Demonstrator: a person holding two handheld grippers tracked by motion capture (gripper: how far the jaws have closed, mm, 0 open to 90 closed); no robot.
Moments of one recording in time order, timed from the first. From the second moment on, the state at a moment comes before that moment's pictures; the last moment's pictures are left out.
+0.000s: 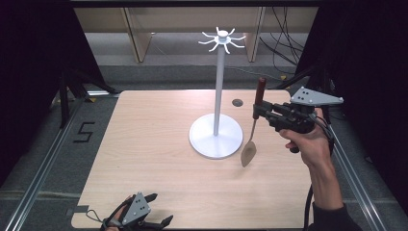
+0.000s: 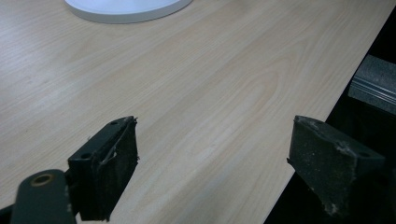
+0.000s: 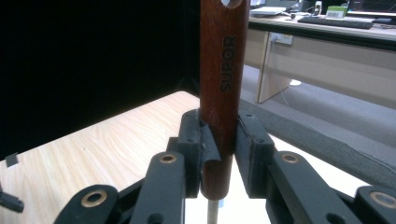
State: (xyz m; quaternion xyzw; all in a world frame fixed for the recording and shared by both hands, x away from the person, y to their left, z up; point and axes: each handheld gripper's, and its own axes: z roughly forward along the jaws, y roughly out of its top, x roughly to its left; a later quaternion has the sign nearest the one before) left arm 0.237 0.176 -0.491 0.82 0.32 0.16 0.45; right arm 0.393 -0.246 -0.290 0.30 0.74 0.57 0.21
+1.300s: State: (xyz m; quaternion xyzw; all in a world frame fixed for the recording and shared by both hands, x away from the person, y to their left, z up) left arm 0.237 0.176 -0.492 0.81 0.32 0.16 0.46; right arm 0.441 -0.213 -0.234 0.31 0.73 0.56 0.23
